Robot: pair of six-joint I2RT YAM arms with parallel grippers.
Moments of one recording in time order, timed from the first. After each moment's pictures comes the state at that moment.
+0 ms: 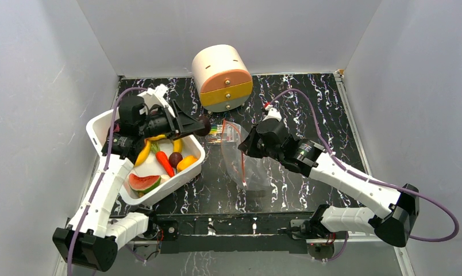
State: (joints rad) left arm -0.18 1.03 1.06 -0.49 0.78 -0.75; right arm 0.88 1.15 1.06 -0.50 0.19 0.87
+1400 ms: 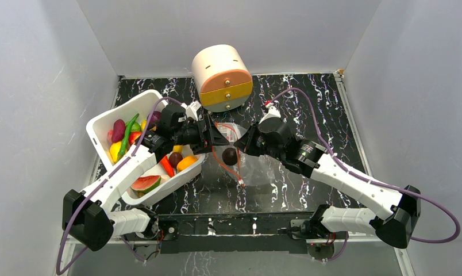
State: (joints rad) left arm -0.51 1.21 0.97 -0.42 0.53 -0.83; right arm 0.88 1.14 1.05 -0.40 0.14 0.89
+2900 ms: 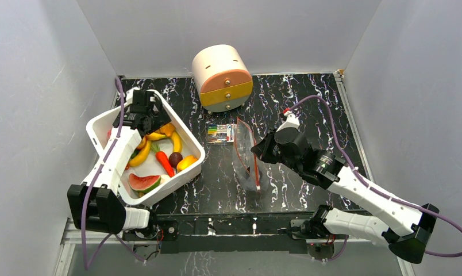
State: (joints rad) left arm -0.15 1.32 1.17 -0.75 -0.33 -0.61; right arm 0.88 0.95 0.96 -0.54 0.25 0.88
